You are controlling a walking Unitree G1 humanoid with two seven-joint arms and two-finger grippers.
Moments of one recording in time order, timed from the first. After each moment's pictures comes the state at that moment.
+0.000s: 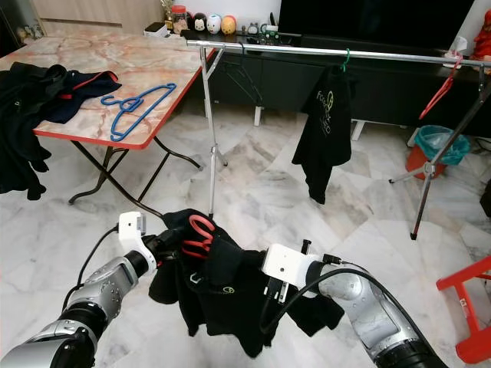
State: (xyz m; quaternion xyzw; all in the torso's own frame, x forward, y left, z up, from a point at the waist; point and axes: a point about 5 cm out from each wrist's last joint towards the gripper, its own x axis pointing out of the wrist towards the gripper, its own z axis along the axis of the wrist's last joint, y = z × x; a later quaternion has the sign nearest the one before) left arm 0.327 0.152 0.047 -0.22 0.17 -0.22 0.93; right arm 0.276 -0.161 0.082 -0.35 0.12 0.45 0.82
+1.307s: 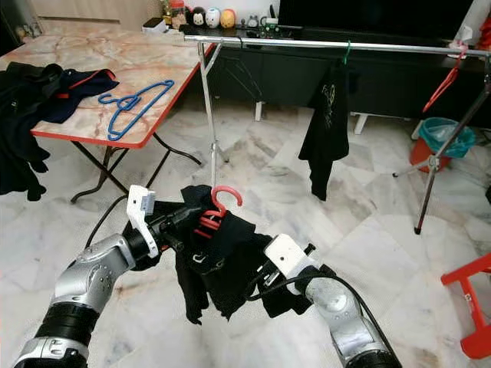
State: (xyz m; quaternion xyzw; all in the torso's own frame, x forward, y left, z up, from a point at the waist) left arm 0.317 0.125 0.117 -0.16 0.07 -0.42 0.89; right arm 0.282 -0.156 0.046 -0.23 0.10 0.29 0.92
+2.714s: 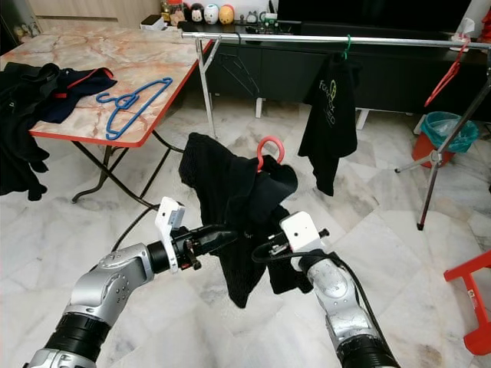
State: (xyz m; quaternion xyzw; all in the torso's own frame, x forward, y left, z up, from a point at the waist) left arm 0.300 0.097 0.110 -0.15 0.11 -0.48 0.86; right arm 0.306 -0.164 0.067 -0.17 0.03 0.18 0.97
